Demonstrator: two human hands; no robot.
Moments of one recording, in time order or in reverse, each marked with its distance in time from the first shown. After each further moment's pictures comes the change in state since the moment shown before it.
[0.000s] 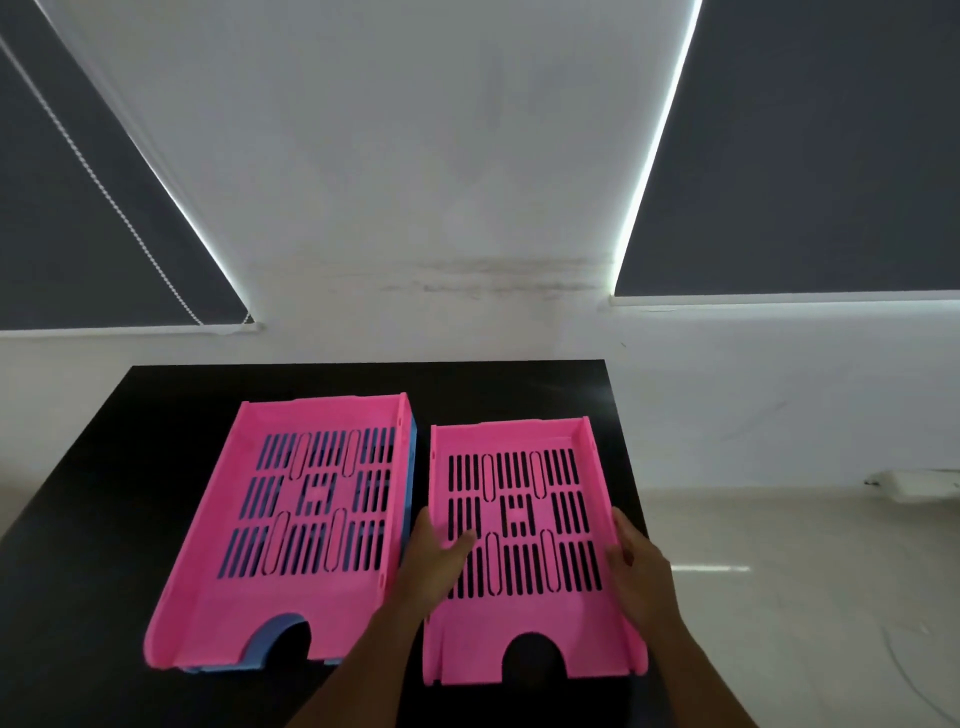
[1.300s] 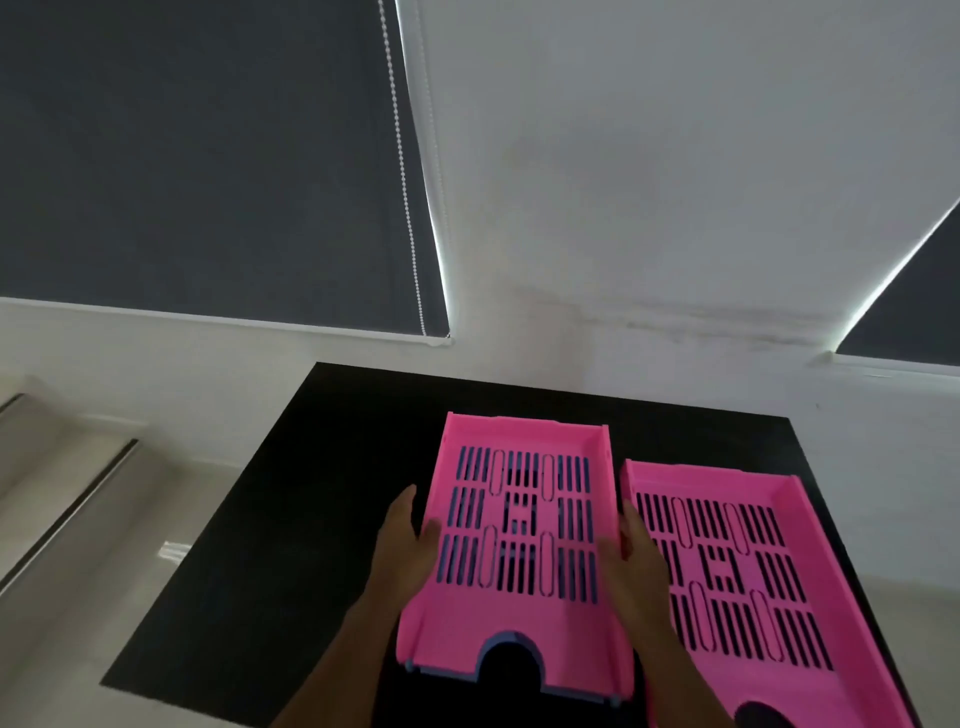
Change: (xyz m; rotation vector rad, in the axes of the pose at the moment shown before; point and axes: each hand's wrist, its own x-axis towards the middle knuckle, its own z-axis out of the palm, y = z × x) left_hand 0.029 -0.118 -0.280 -0.052 0.266 0.113; right_hand -0.030 -0.196 0.220 0.141 -0.005 0.039
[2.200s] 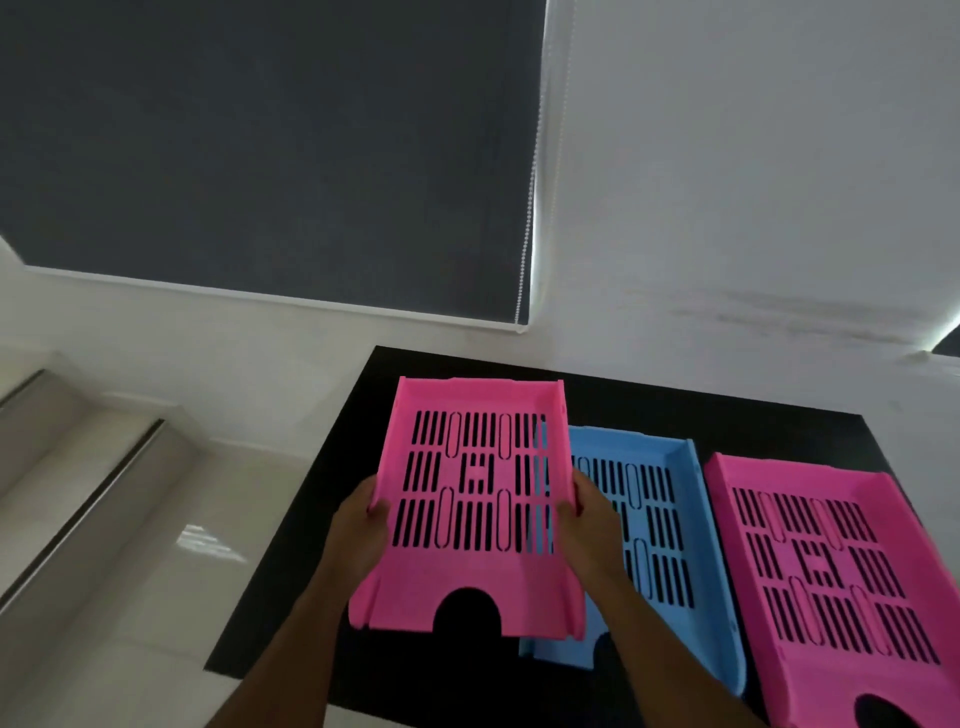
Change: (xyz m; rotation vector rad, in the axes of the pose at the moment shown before) left_hand 0.058 -0.107 -0.164 -0.042 0.024 0.033; right_hand -0.036 -0.085 0.168 -0.034 -0.076 -0.141
